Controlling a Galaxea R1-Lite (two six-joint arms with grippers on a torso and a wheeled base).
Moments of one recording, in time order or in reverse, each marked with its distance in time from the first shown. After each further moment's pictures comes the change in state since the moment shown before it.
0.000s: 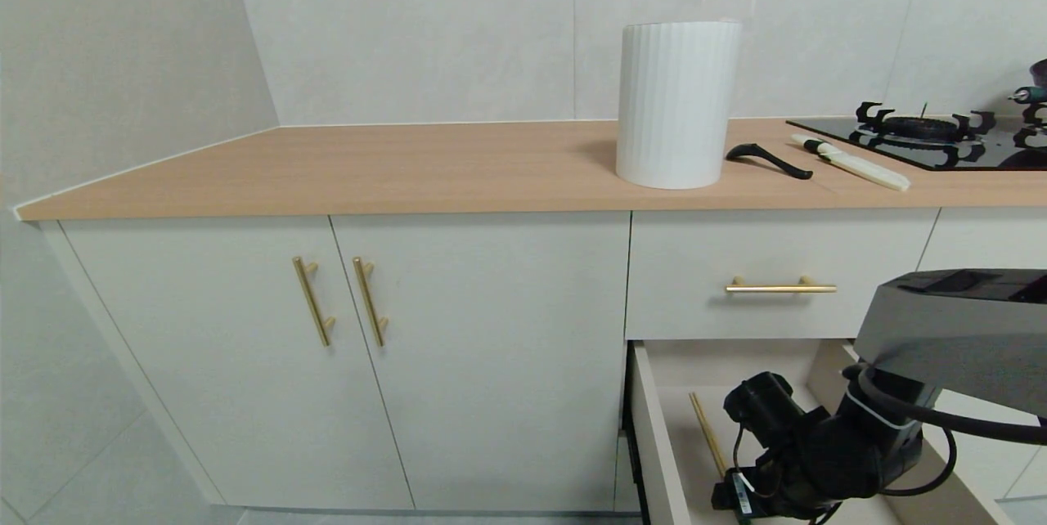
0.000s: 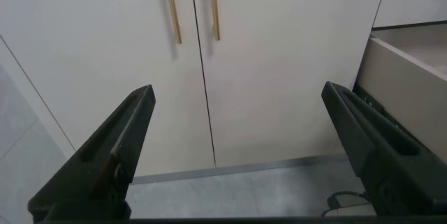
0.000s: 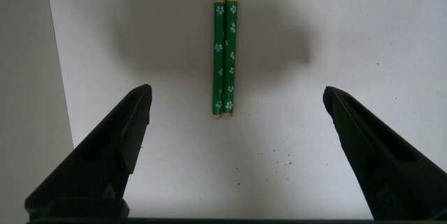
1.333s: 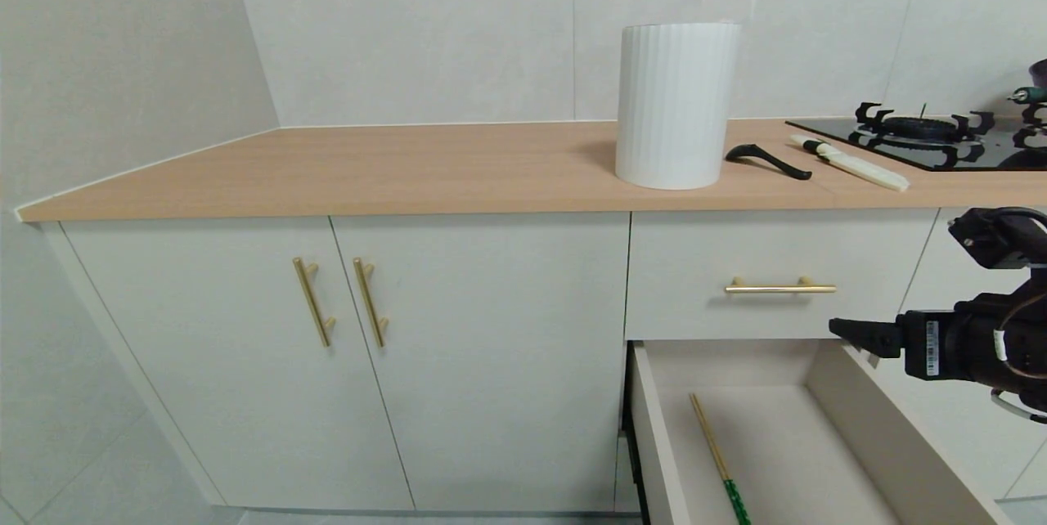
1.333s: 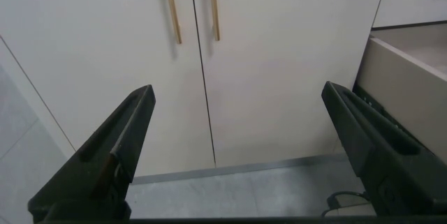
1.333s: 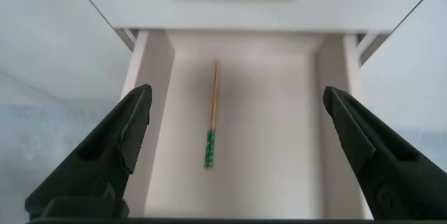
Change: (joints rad) left arm 0.000 0.000 0.000 0.001 0.000 0.000; right arm -0.191 -0.950 0.059 0.156 0.056 -0.226
